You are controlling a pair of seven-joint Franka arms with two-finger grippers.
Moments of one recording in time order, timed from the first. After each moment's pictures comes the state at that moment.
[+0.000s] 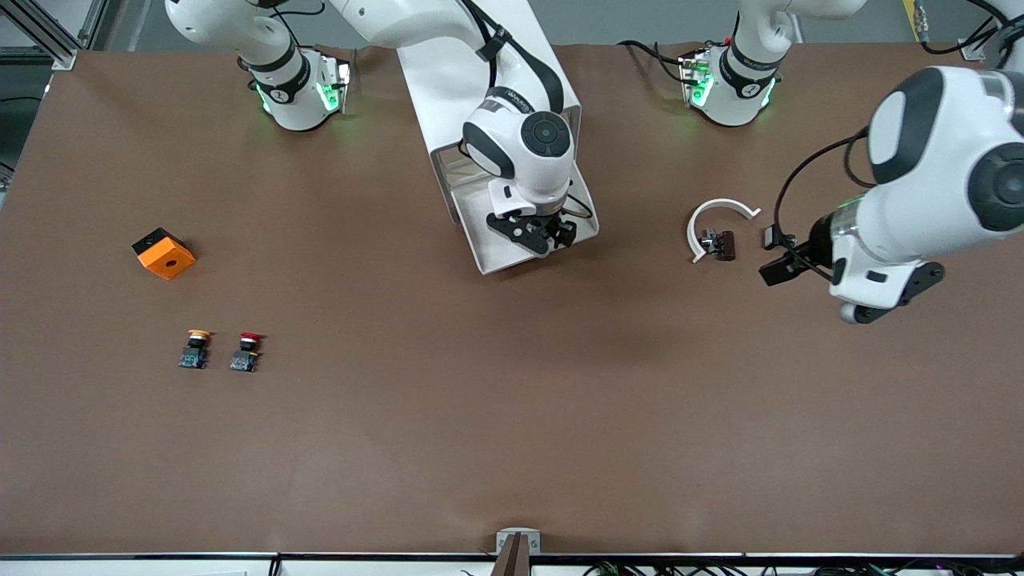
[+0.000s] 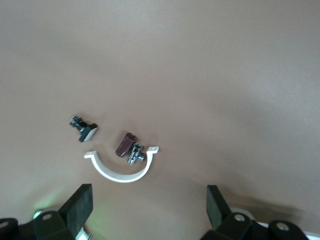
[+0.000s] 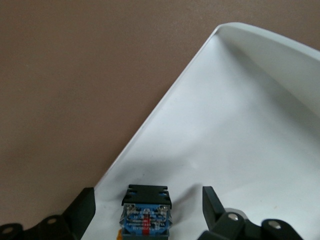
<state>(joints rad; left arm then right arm) -0.35 0.19 0.17 -1.66 -0.07 1.66 -0.67 1.00 0.67 -0.07 -1.51 0.09 2.16 1.45</state>
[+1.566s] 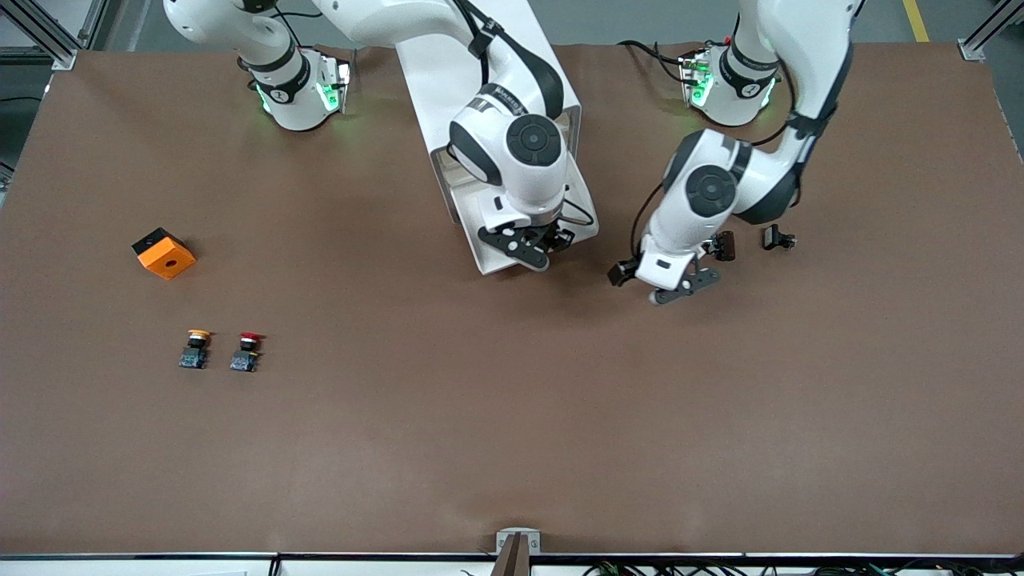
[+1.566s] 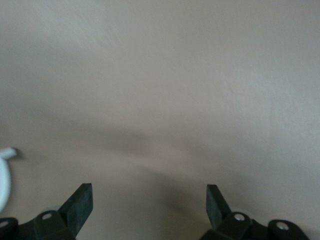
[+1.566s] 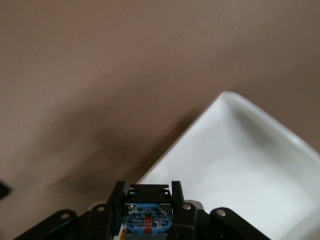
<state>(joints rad) -0.41 0.33 -0.14 -2.15 -0.07 2.48 -0.89 0.91 0.66 -0.10 -1.34 0.14 1.98 1.23</state>
